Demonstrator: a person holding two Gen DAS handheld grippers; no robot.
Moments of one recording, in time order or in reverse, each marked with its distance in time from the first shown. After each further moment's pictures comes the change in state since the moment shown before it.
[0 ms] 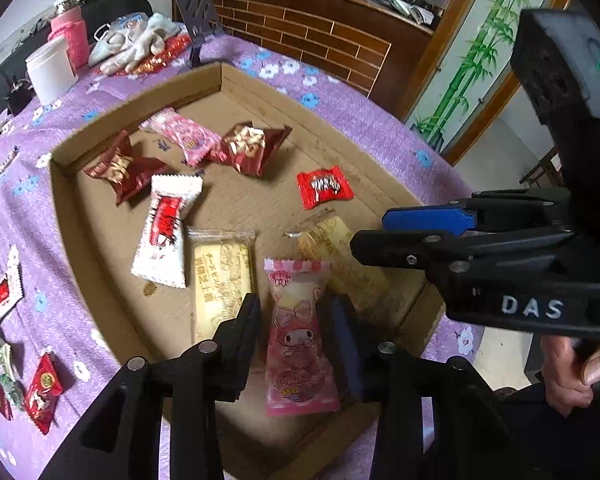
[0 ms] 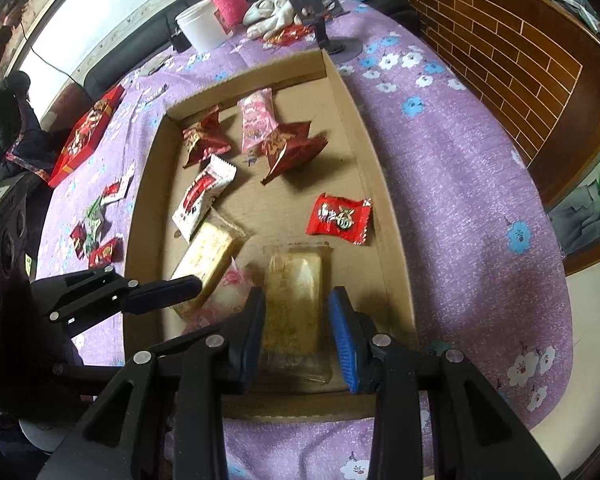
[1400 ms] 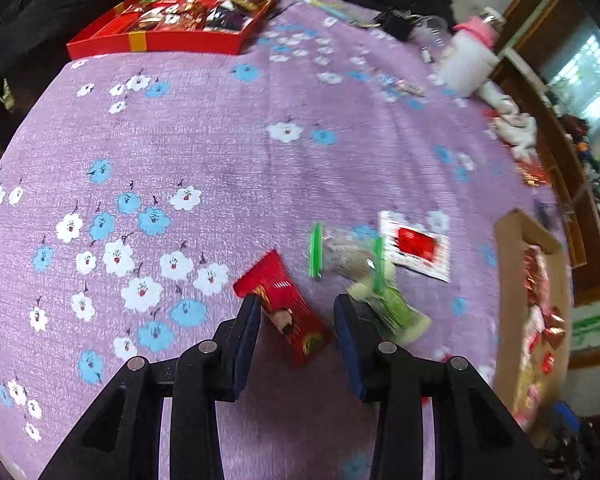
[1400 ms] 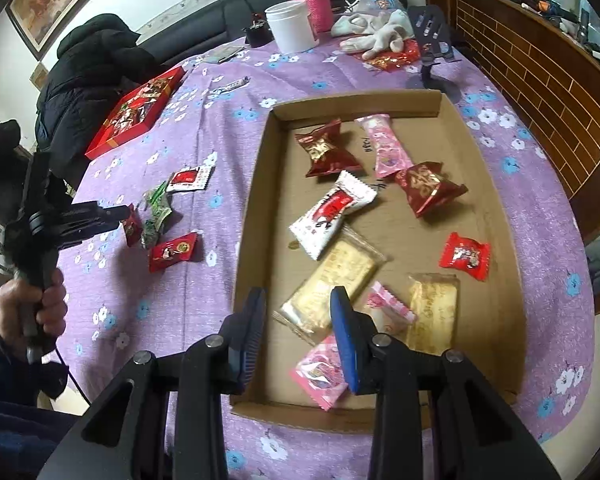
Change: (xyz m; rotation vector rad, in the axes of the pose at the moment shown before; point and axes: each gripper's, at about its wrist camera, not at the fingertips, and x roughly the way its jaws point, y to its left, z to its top) left arm -0.086 0.283 -0.103 -0.883 -0.054 0.342; right arm -0.005 0.104 -0.003 -0.160 -0.039 0.040
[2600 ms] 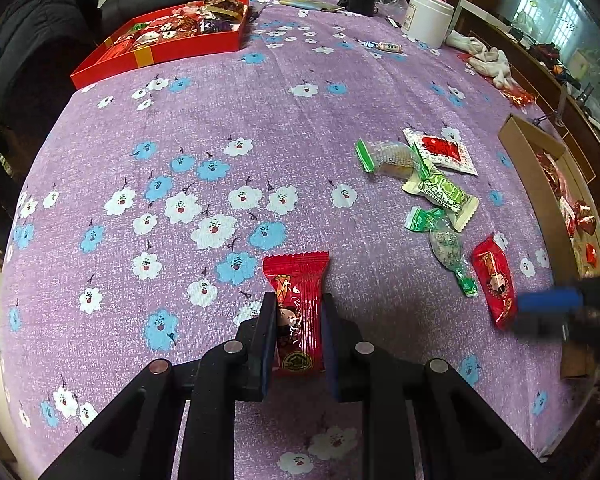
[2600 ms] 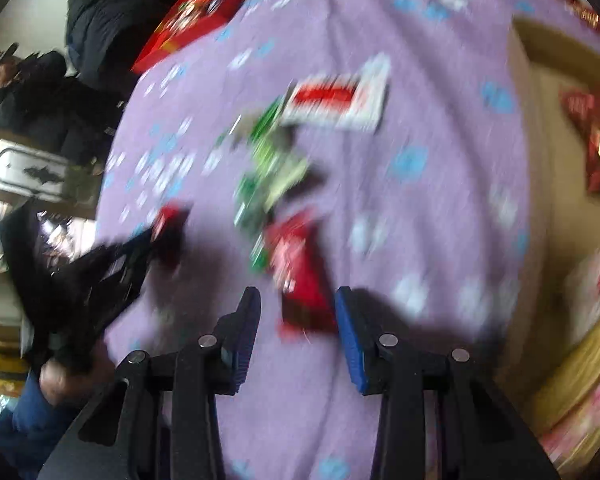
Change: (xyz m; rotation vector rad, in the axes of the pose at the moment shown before) left arm -0.018 0.043 -0.061 0.261 -0.056 0.056; right arm 0.124 0.127 0.026 -0.147 0.396 0.277
